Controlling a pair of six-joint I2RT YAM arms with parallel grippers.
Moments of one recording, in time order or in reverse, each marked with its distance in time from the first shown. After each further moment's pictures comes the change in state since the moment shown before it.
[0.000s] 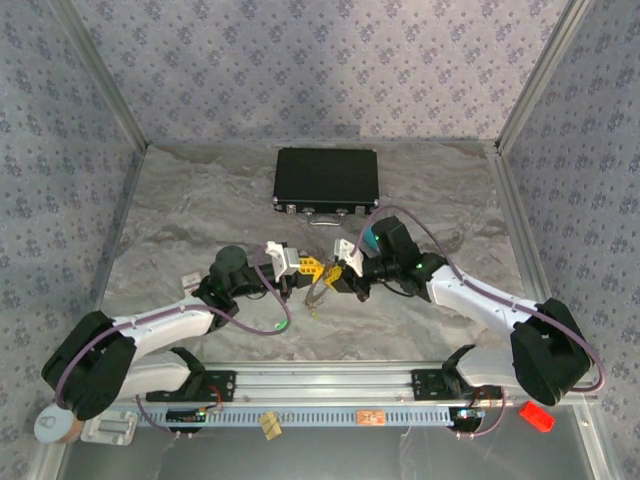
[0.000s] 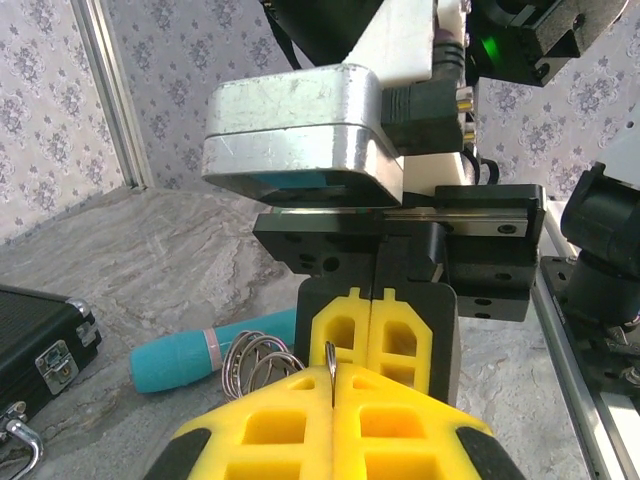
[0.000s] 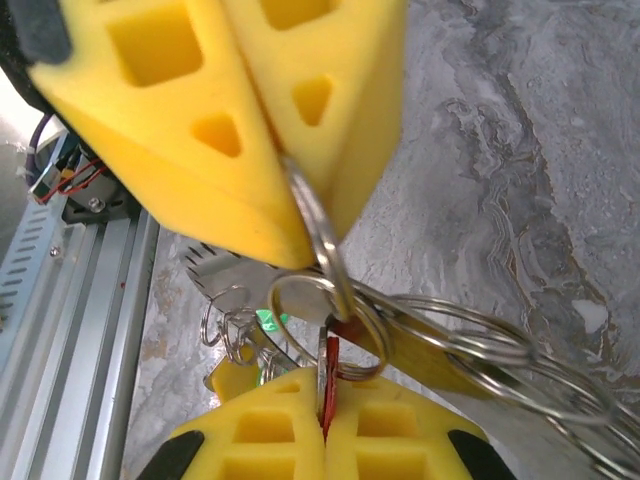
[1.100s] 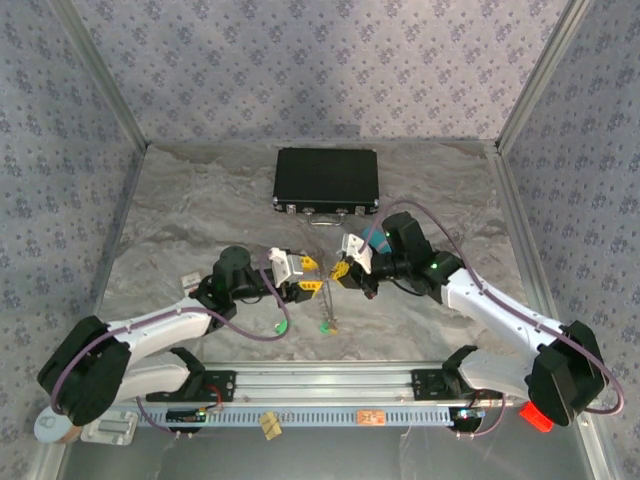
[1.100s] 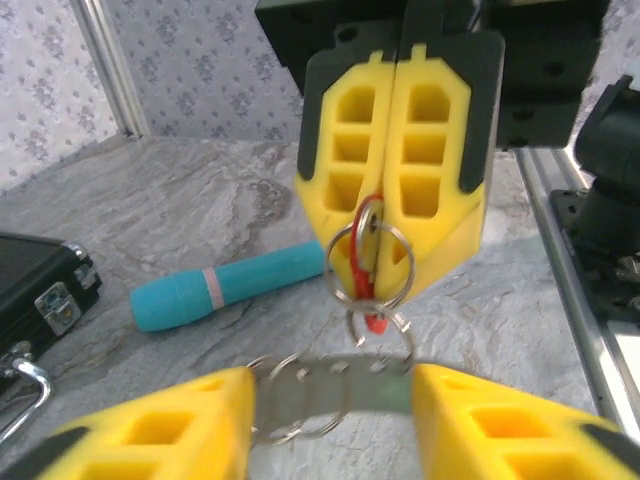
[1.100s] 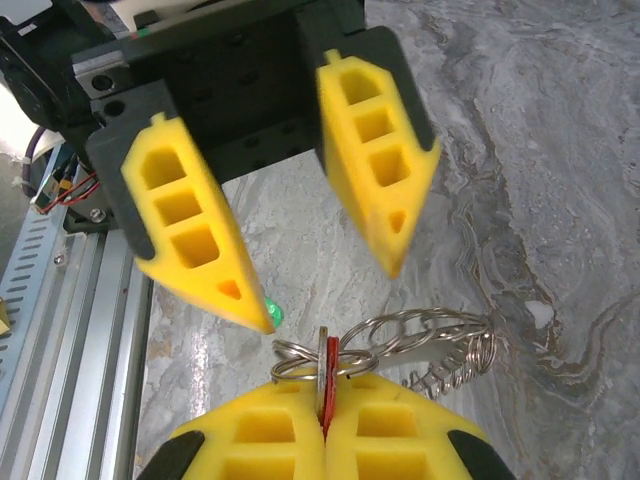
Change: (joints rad) left arm 0.001 -0.045 -0.010 -0.177 -0.036 0.116; right arm -0.007 -0.125 0.060 -0.156 0.049 -0.018
